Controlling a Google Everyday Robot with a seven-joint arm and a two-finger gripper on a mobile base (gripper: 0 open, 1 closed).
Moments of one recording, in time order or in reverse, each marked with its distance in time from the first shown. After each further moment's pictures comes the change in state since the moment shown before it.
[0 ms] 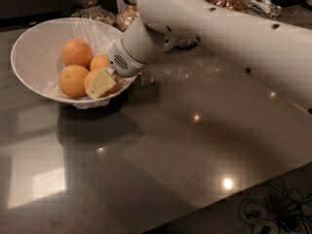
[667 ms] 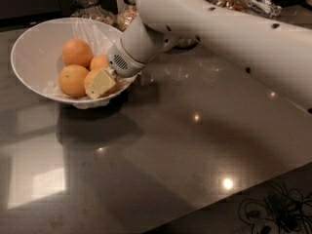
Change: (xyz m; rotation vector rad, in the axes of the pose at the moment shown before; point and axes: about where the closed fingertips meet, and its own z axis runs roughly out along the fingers) arm -0.001 0.001 0.000 -0.002 0.000 -0.004
